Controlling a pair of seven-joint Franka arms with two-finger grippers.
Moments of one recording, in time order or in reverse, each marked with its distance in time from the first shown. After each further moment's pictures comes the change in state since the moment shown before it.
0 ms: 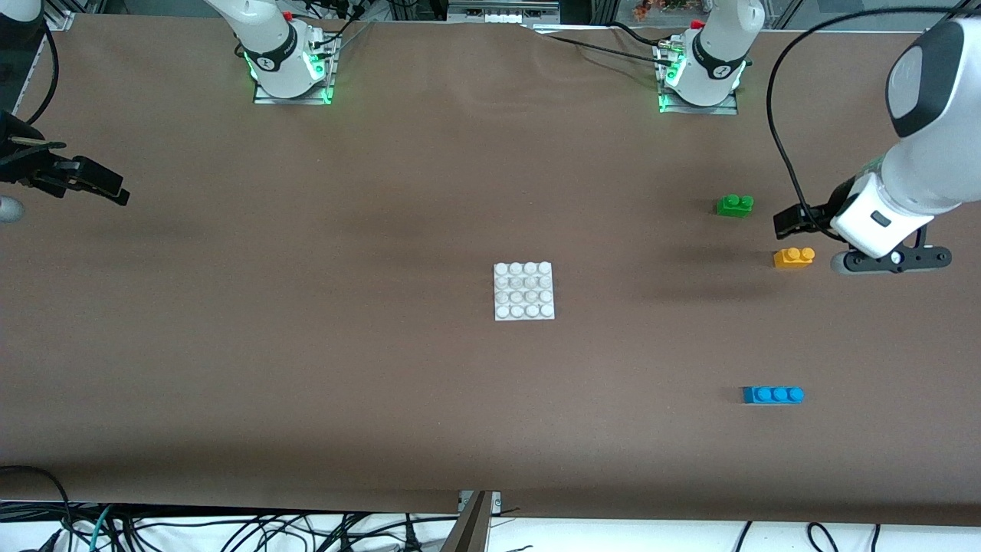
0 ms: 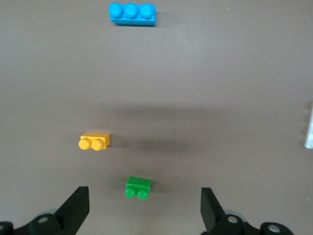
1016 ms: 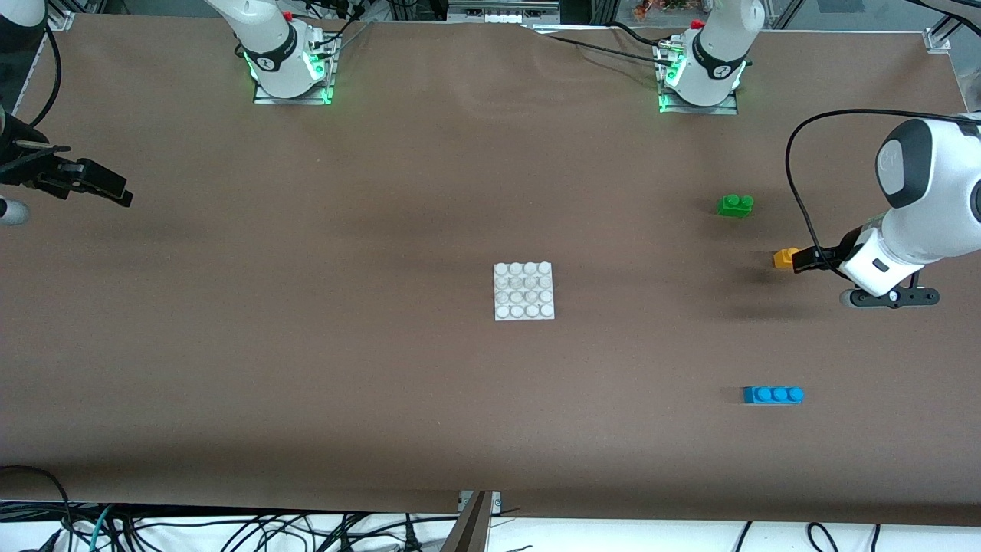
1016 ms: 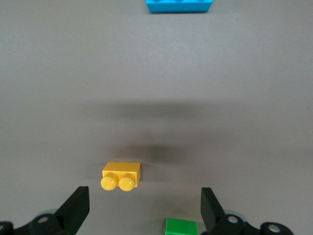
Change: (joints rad) left arm 0.093 0.087 0.068 -0.225 0.028 0.339 0.163; right arm 0.003 0.007 0.000 0.000 0.000 -0.002 0.000
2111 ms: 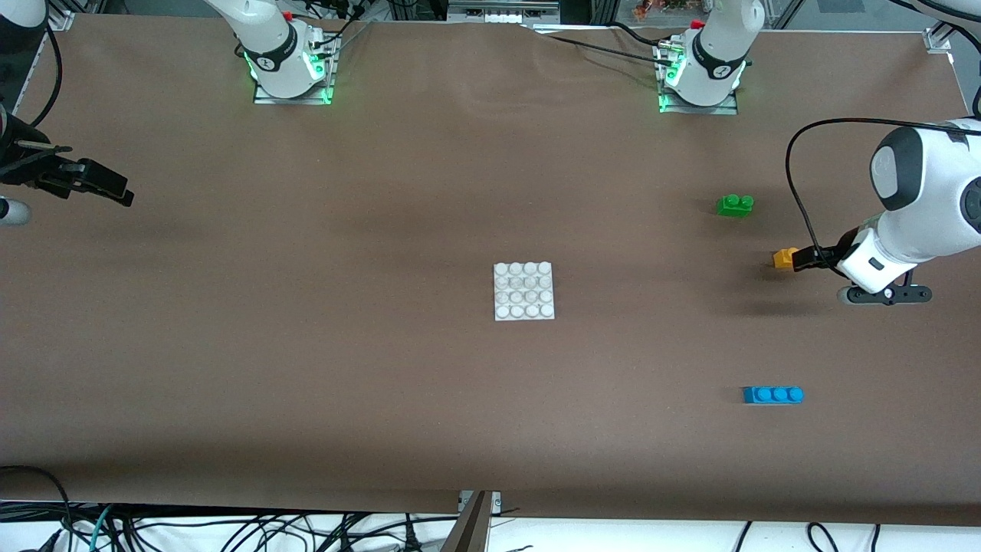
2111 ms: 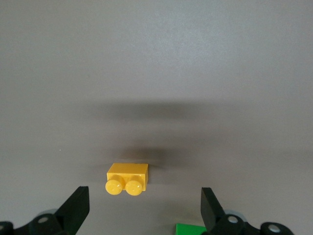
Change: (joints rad) left arm 0.013 0.002 0.024 -0.069 0.000 0.073 0.039; right arm 0.000 0.001 0.000 0.000 0.000 -0.006 0.002
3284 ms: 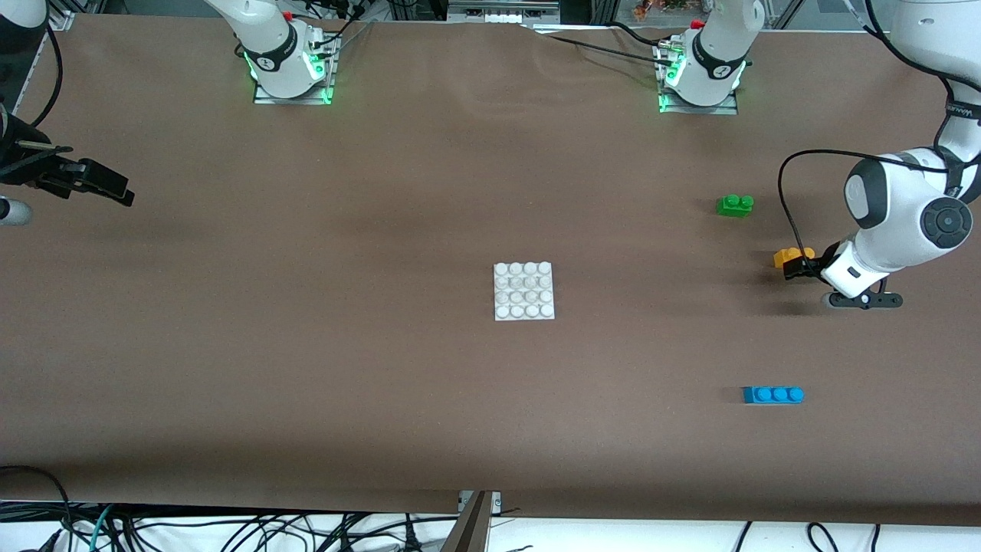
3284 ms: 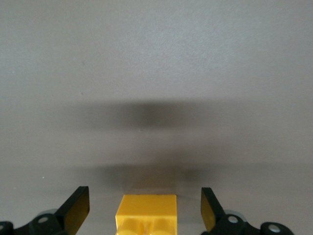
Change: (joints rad) left arm 0.043 0.153 0.052 -0.117 0.000 0.297 0.102; right arm 0.001 0.000 0.000 0.000 0.000 -0.001 0.000
